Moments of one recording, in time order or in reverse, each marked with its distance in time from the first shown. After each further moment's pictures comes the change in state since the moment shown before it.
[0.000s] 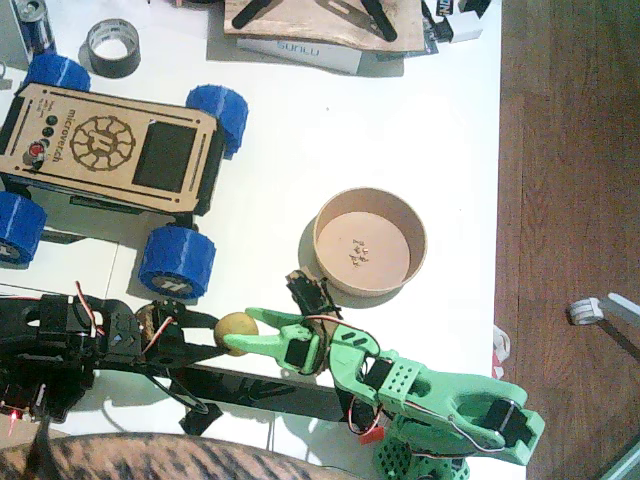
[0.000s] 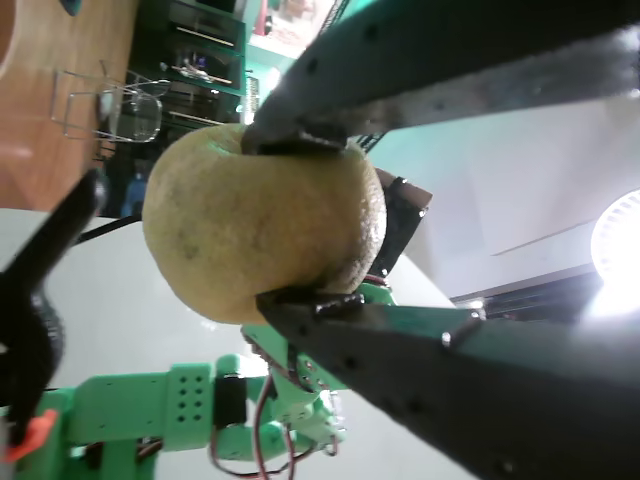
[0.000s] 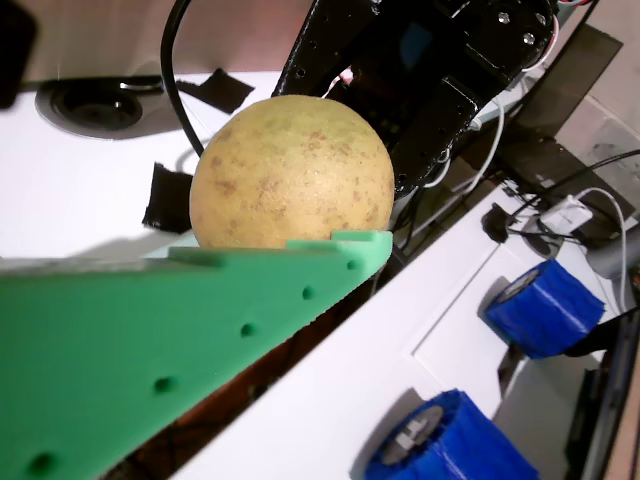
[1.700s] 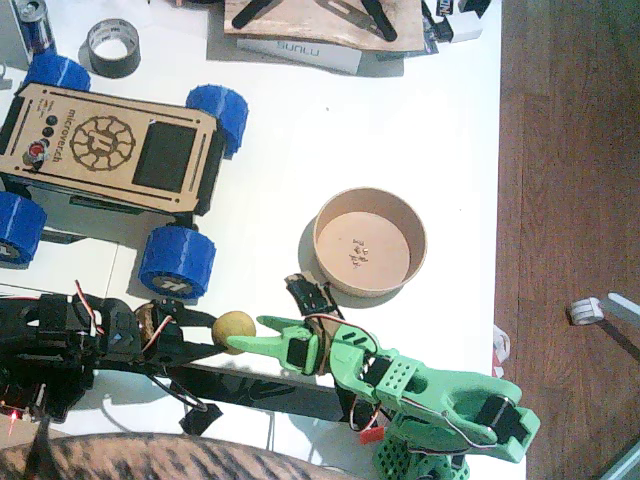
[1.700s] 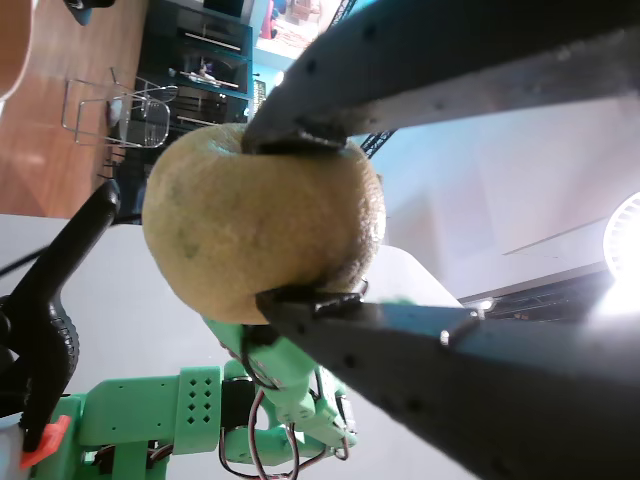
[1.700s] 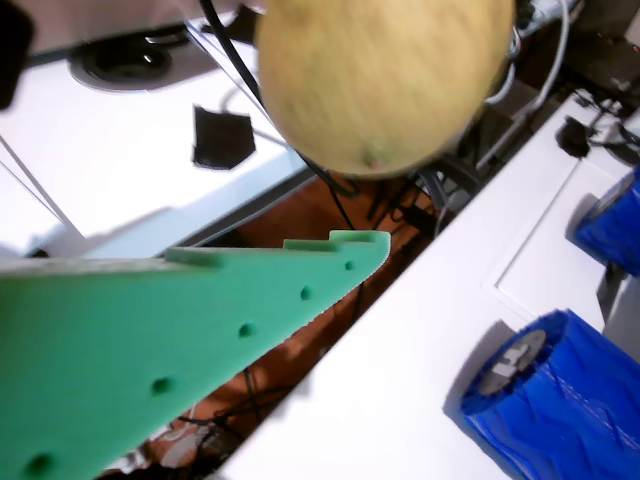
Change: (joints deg) arm 0 -0.7 0.4 -0.2 2.0 0.4; arm 1 2.8 -2.7 0.7 6.4 -0.7
